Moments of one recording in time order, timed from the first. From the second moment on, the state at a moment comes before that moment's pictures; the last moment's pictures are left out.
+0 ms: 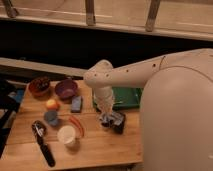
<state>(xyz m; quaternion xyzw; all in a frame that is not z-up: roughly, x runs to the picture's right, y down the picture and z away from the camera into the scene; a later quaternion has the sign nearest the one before) 0.018 0.118 0.748 -0.17 0.33 0.74 0.56</state>
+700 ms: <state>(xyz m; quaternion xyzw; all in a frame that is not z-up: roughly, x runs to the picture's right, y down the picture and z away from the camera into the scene) -0.002 0.152 0.752 -0.23 0.35 0.72 0.55</state>
